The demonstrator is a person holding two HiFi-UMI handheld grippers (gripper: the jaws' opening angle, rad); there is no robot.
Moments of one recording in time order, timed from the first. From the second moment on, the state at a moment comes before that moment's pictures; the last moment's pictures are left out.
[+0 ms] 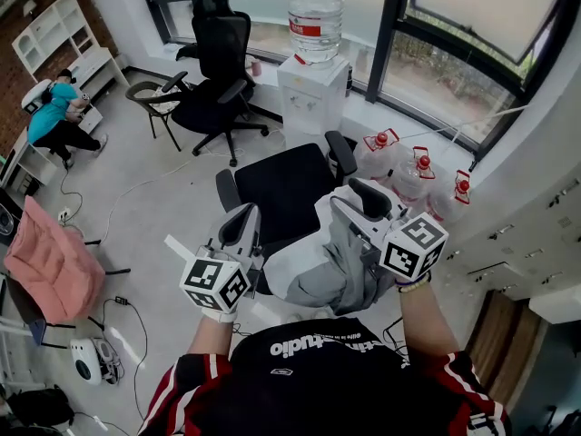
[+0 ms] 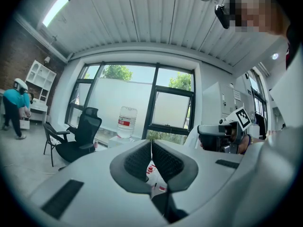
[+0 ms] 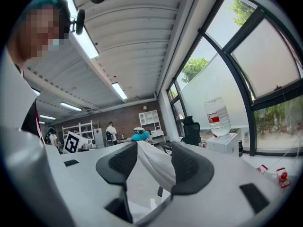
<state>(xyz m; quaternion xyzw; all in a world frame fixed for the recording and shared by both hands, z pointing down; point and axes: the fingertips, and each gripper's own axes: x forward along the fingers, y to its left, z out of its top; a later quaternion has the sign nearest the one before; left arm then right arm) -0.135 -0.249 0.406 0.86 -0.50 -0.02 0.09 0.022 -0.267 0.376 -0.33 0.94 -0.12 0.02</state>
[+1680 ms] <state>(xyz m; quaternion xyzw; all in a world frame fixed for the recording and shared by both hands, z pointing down) -0.144 -0.246 0.395 0.86 -0.51 -0.02 0.08 0.021 -0.265 0.369 -0.34 0.93 -0.11 0.03</state>
